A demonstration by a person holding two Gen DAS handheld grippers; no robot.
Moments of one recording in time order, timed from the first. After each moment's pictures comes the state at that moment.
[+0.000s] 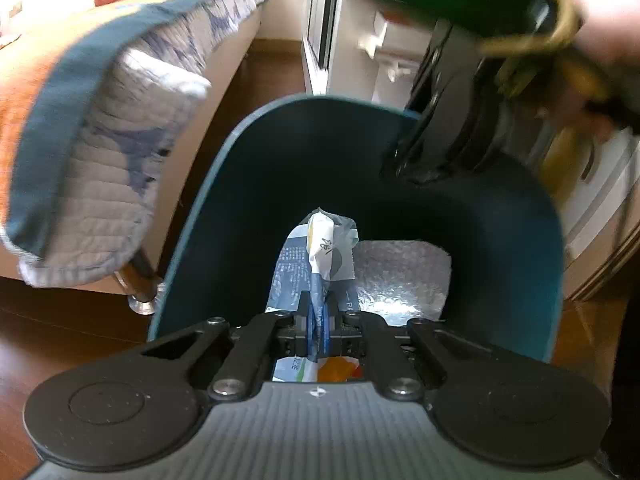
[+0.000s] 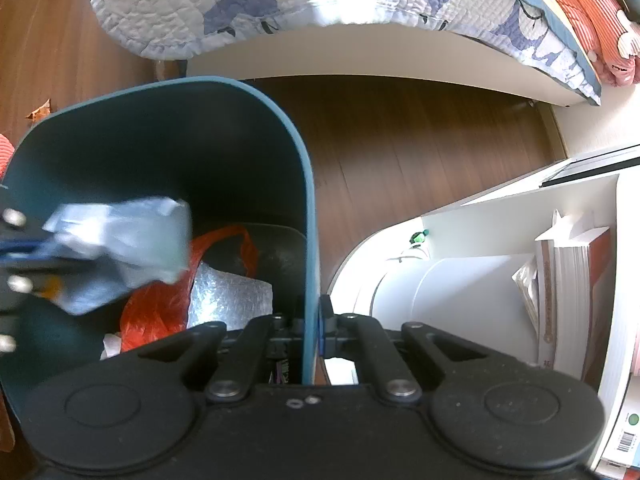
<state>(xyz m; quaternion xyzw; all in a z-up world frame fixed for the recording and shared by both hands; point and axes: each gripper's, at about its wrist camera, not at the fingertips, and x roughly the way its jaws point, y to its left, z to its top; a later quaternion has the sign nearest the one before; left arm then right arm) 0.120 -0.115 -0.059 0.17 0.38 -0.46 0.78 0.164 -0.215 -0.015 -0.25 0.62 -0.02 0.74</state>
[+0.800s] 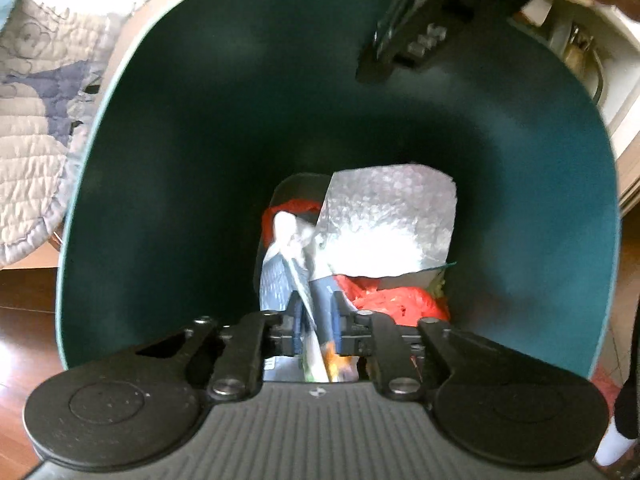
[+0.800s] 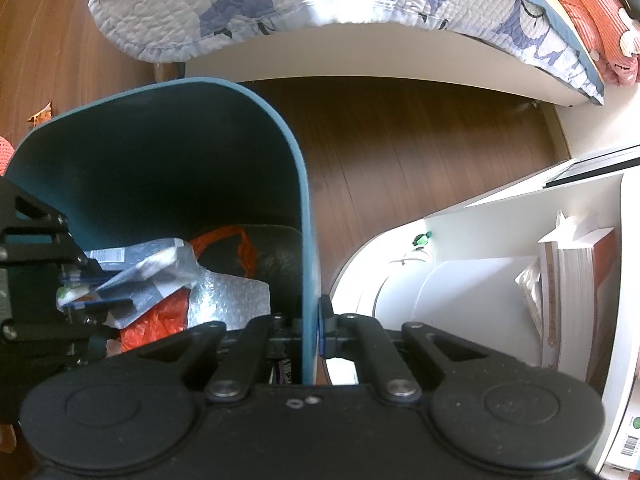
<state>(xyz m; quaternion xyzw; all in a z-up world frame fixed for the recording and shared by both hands) 0.120 -0.144 -0.109 0.22 0.43 -0.48 0.73 0.162 -0.219 -0.016 -0.25 0.62 -0.01 0.74</state>
